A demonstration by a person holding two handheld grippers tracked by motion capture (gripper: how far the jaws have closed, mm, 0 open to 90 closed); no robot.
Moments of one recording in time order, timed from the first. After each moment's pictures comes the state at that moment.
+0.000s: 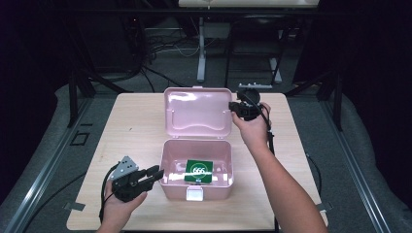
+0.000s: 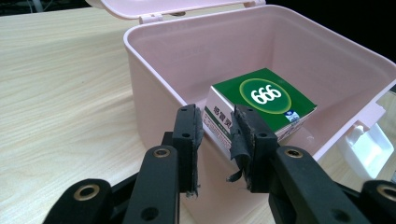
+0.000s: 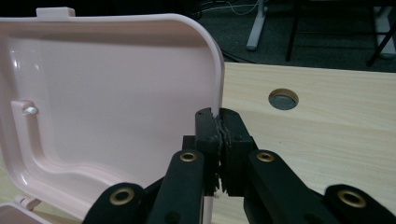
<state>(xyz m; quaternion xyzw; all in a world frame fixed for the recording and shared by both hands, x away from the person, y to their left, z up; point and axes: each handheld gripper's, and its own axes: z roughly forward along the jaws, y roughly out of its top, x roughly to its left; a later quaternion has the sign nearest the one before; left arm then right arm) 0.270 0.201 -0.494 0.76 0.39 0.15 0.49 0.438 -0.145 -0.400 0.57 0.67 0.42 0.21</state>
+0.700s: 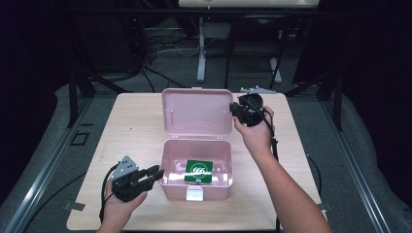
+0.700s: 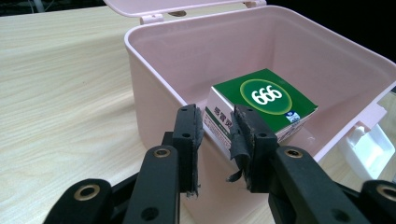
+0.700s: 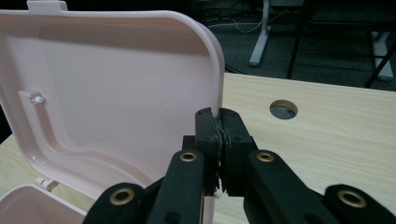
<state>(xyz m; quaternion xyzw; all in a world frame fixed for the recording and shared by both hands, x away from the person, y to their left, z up) 0.270 0.201 -0.494 0.76 0.39 0.15 0.49 0.412 -0.147 -0.394 0.54 0.68 0.44 0.23</state>
